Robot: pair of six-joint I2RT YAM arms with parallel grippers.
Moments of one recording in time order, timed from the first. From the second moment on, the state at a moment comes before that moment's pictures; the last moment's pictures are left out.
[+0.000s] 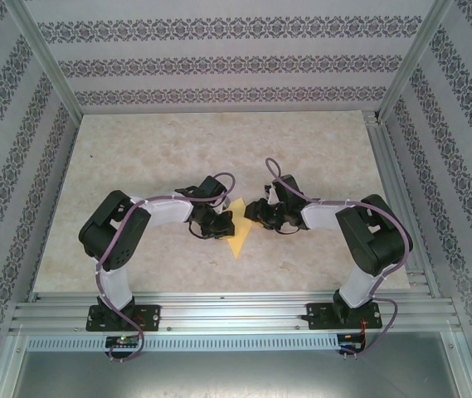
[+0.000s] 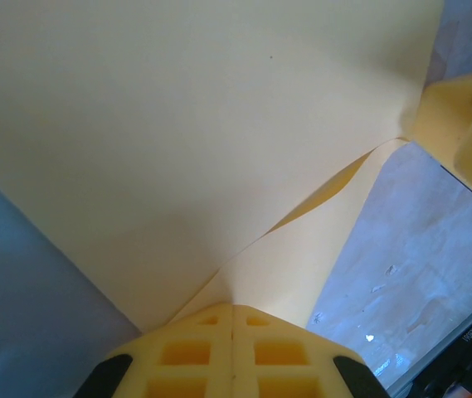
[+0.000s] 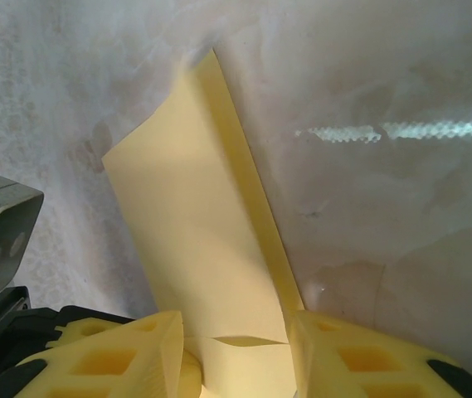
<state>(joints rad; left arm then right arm) -0.65 1.86 1.03 -0.38 0.51 -0.76 0.47 1.72 0.74 0.08 -0.53 0.81</state>
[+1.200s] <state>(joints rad) -0.65 1.85 1.04 -0.39 0.50 -0.76 0.48 1.72 0.76 0.06 -0.53 0.81</state>
